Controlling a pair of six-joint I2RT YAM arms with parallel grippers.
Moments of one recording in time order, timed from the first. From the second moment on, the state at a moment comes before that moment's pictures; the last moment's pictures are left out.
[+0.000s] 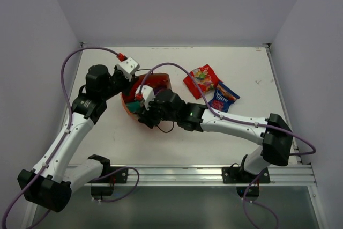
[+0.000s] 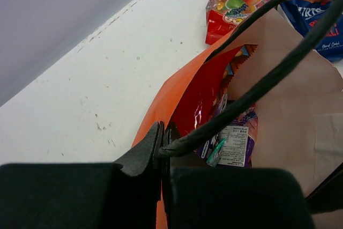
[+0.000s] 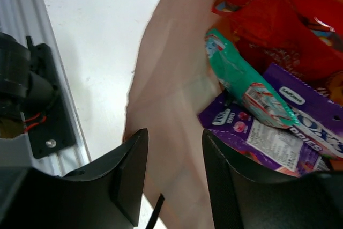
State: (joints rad) left arm -0.32 1.03 1.00 -0.29 0.34 0.28; right arm 1.13 1.57 1.22 -0.10 -0.07 0.05
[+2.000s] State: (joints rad) left arm -0.32 0.99 0.99 -0.32 0.36 0.25; right arm 1.02 1.81 1.20 0.10 0.02 -0.30
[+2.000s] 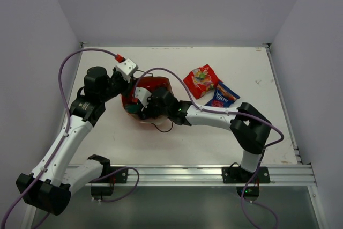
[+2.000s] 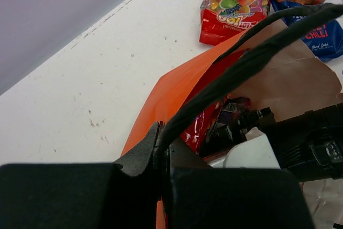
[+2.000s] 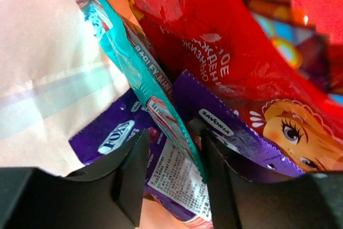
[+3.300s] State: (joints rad) left arm -0.32 0.98 0.98 -0.34 0.25 0.22; right arm 1.03 1.53 1.29 0.01 0.01 -0.30
